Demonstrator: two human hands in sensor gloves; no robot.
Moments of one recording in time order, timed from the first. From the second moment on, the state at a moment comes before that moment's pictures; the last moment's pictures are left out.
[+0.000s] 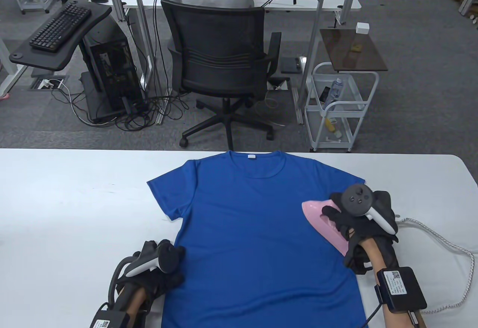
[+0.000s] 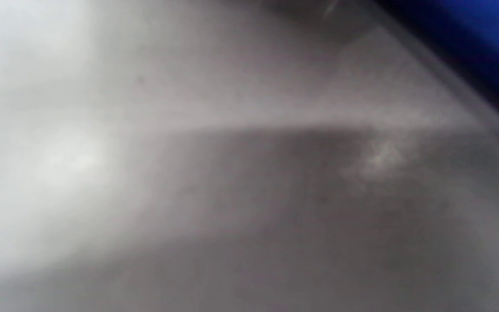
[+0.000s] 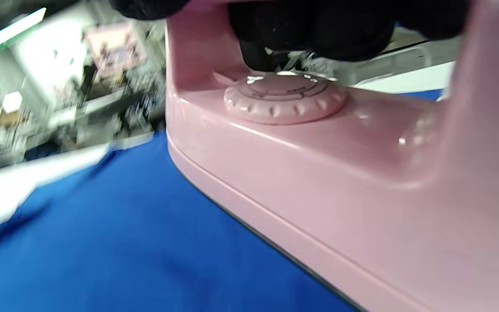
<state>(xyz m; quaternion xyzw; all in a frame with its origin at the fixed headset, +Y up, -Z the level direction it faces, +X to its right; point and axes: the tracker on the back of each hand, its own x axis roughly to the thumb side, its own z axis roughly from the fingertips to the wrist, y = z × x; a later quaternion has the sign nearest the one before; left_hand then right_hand) -0.233 -0.812 -0.352 -0.33 -0.09 0.00 0.94 0.240 -0.673 -0.411 0.08 0.09 0.99 0.12</state>
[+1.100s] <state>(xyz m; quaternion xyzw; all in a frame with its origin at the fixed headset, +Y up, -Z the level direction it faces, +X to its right) -0.232 -0.814 -0.348 -0.32 -0.09 0.00 0.94 0.223 -0.722 -0.305 0.24 0.23 0.94 0.08</state>
